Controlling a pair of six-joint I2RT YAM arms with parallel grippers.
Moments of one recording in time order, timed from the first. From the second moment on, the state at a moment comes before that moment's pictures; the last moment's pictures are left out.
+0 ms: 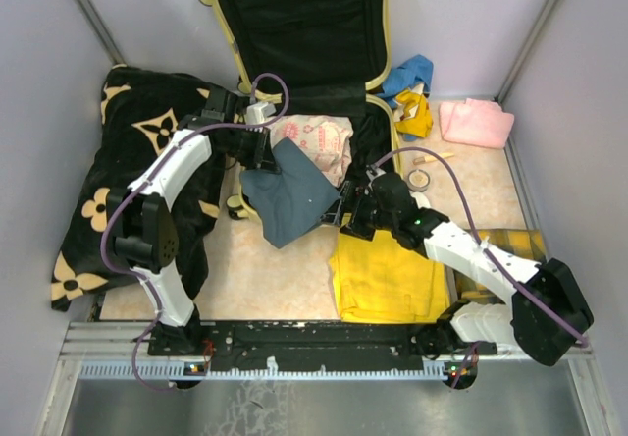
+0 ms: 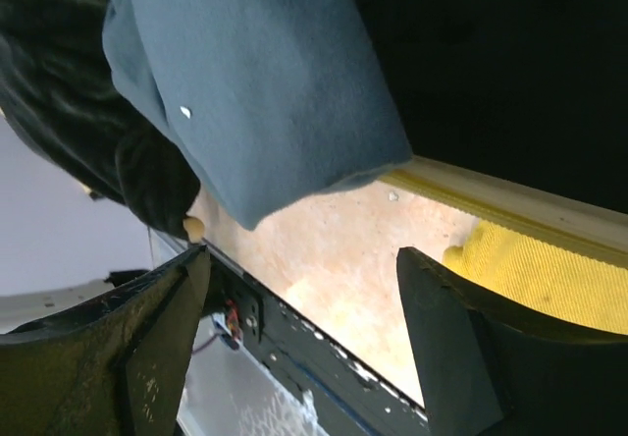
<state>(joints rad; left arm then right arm) -0.25 1.83 1.58 -0.74 0.64 0.05 0.66 1.21 0.73 -0.12 -0.26 0.96</state>
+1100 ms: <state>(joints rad) -0.25 1.81 1.51 -0.68 0.64 -0.02 0.73 1.33 0.82 -0.05 -0.06 1.03</state>
